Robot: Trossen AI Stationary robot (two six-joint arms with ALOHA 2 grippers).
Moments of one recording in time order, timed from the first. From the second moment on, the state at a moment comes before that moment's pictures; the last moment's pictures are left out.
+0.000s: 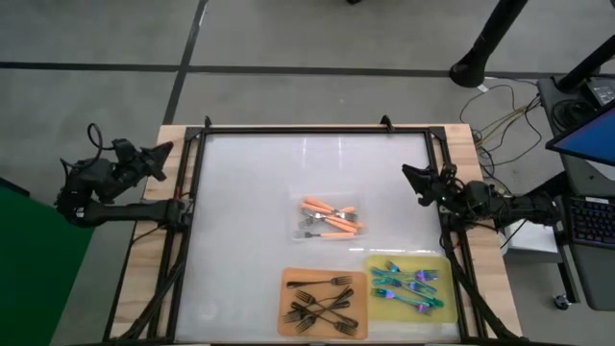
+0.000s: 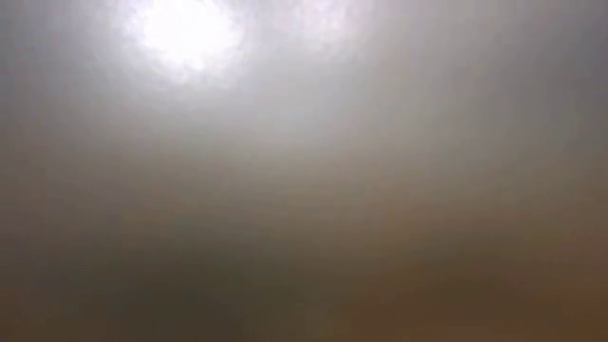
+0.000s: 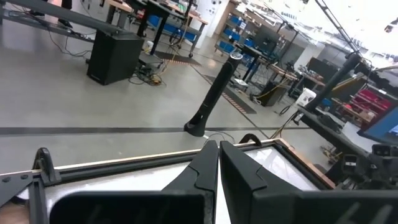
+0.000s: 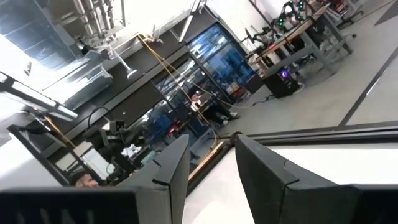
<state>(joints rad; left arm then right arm) 0.00 0.00 0.79 -0.95 -0.85 -0.59 0.01 0.00 0.01 0.26 0.55 0.58</state>
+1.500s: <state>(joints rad) 0.00 0.00 0.23 -0.74 -0.60 -0.61 -0.04 0.02 0.01 0.26 0.54 0.58</state>
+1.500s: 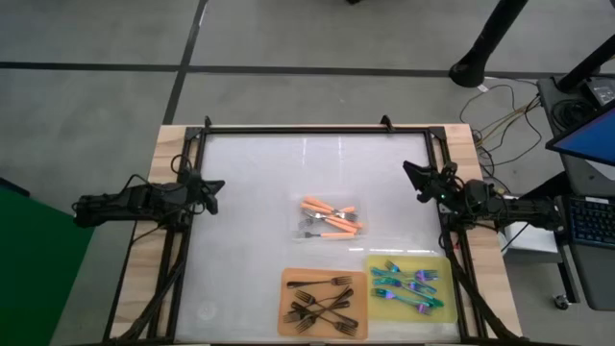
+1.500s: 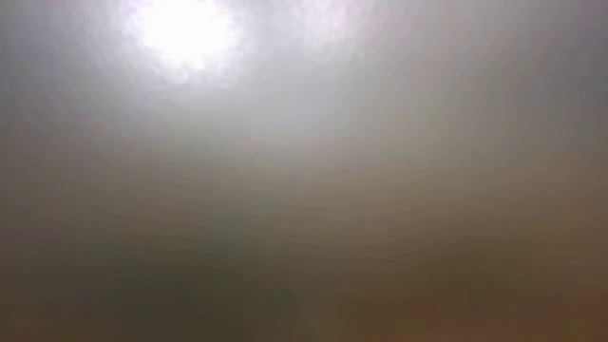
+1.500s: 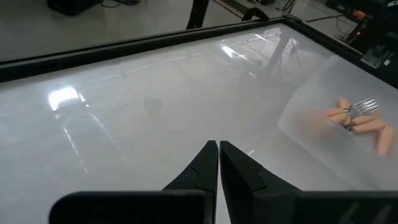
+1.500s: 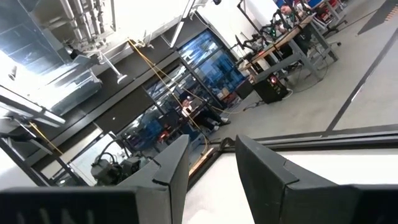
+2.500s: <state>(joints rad) 0.00 0.00 0.23 -0.54 -0.63 -0.51 -0.04 0.03 0.01 0.26 0.54 0.58</state>
